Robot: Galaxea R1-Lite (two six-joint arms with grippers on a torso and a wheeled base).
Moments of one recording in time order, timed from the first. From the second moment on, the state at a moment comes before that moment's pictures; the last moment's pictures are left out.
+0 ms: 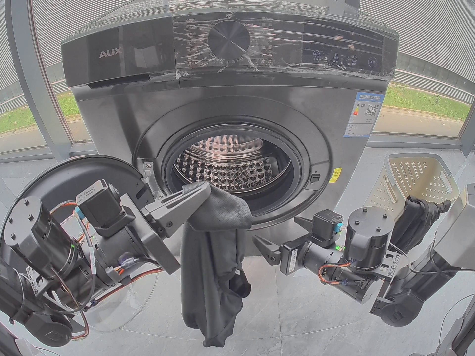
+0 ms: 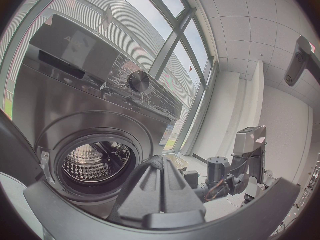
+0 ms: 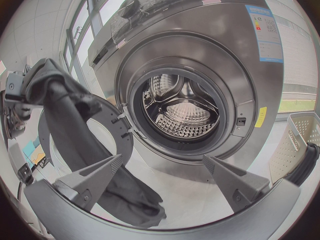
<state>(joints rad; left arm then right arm) -0.68 1.61 -0.32 -1.55 -0.18 -0.24 0.79 1.97 -0.55 -1.25 -0.20 0.17</state>
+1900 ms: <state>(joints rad) -0.66 1.60 -0.40 -1.55 -0.13 -0.27 0.69 2.38 -0.44 -1.55 0.11 0.11</state>
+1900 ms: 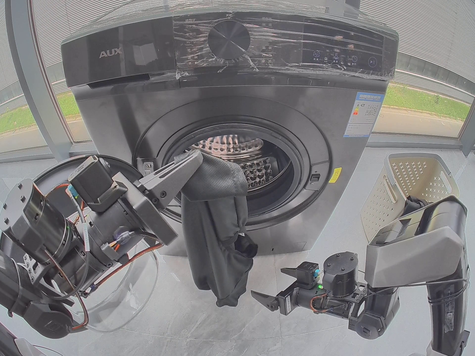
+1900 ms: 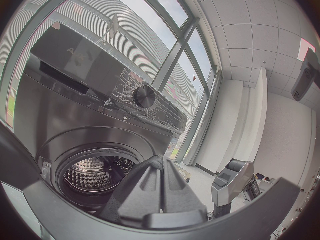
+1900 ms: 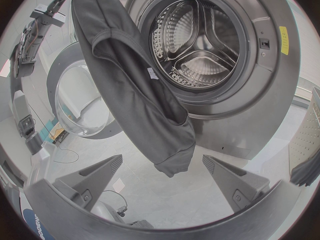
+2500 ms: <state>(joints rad) -0.66 1.60 -0.40 -1.55 -0.13 -0.28 0.68 2.51 -0.76 -1.42 0.11 0.10</state>
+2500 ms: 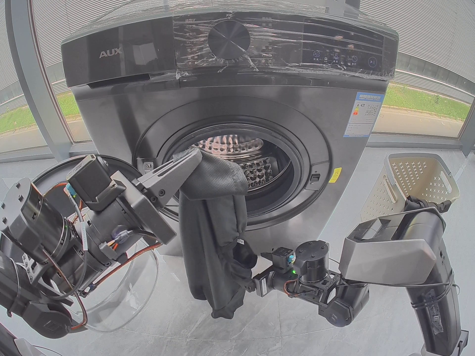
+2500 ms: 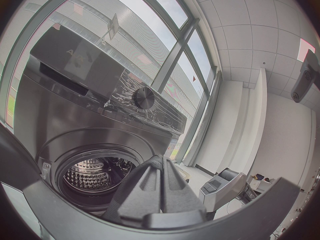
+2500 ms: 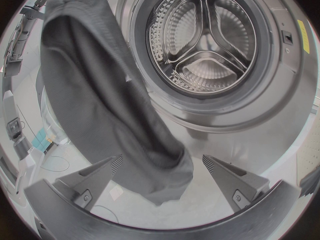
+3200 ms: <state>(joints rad) -0.61 1.60 -0.40 -1.55 -0.13 -0.31 0.69 2.49 -0.64 -1.55 0.10 0.10</state>
